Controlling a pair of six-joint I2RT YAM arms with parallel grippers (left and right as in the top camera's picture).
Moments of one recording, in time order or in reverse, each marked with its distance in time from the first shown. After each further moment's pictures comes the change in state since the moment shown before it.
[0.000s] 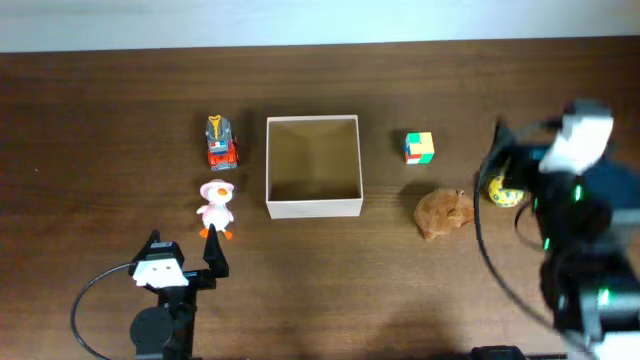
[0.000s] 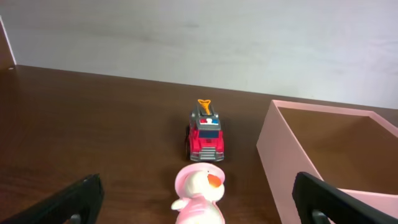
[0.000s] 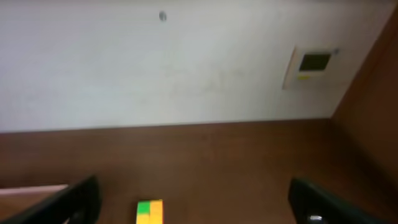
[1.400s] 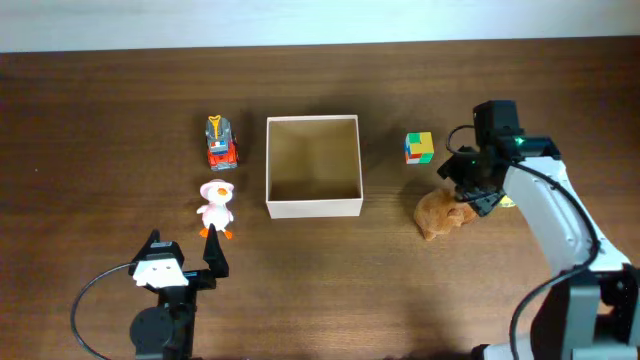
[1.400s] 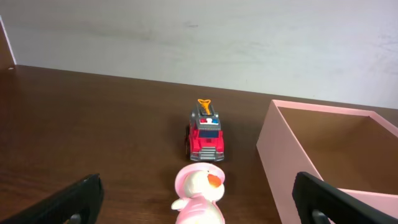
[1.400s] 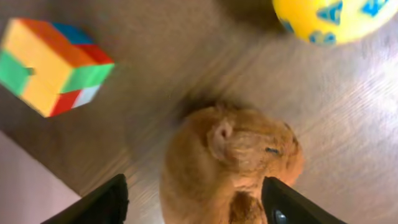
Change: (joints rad) left arm 0.000 0.000 0.000 0.000 0.000 0.000; right arm 0.003 0.721 0.102 -0.481 -0.138 0.891
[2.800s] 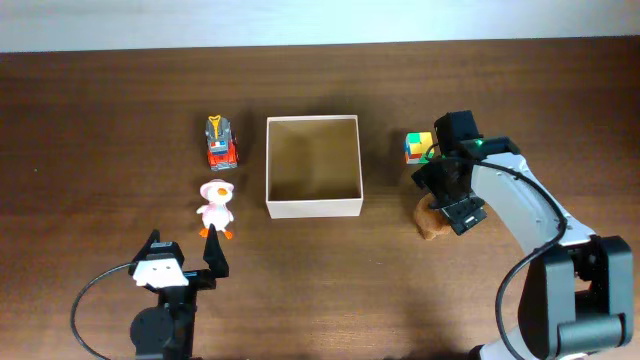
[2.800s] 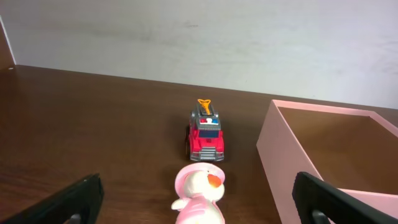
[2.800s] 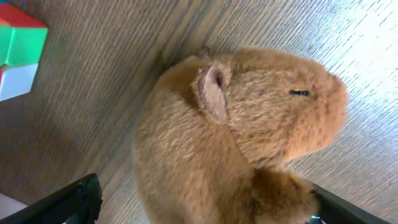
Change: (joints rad) left arm 0.000 0.000 0.000 0.000 0.000 0.000; right arm 0.124 0.084 -0.023 -0.015 0.064 0.238
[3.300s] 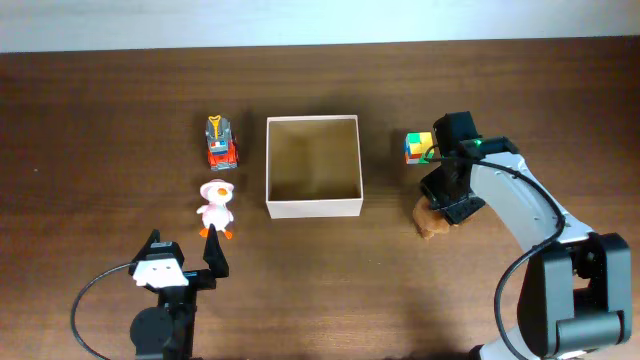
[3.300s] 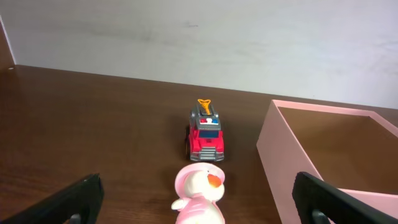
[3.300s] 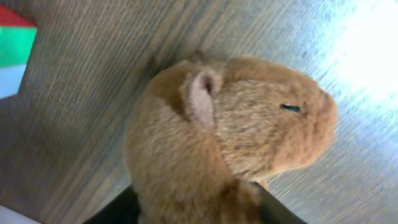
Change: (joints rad) left arm 0.000 0.000 0.000 0.000 0.000 0.000; right arm 0.000 0.009 -0.001 -0.005 0.011 -0.034
